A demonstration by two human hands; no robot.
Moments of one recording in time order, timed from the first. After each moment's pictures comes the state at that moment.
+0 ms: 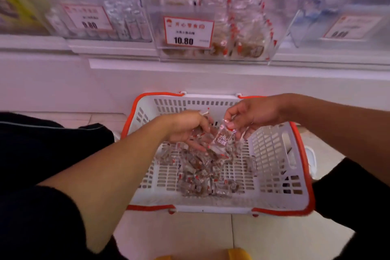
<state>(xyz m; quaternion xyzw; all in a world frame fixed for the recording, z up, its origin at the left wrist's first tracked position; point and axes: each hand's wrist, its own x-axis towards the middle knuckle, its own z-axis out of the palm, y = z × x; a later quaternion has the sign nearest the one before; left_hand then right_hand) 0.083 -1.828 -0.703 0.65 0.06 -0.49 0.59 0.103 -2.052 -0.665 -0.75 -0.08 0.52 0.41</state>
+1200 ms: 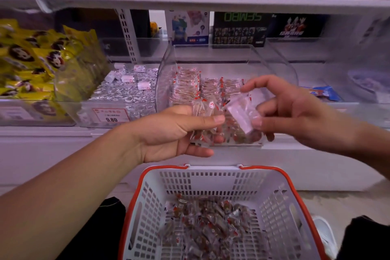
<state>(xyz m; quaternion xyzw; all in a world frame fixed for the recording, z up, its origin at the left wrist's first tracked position) 0.102 -1.804 -0.480 0.59 -0.07 -0.37 0.71 0.096 -2.056 -0.475 -0.76 -0.29 0.12 0.57</state>
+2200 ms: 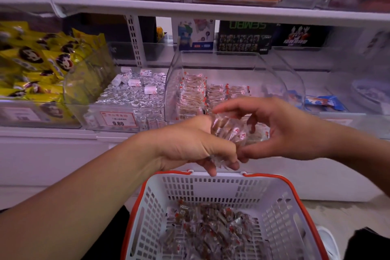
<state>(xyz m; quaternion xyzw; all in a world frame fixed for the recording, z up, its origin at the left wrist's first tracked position) 0.092 -1.812 -0.473 0.70 -0.17 -0.34 0.60 0.099 -2.014 -0.456 -0.86 -0.37 0.05 0.34</state>
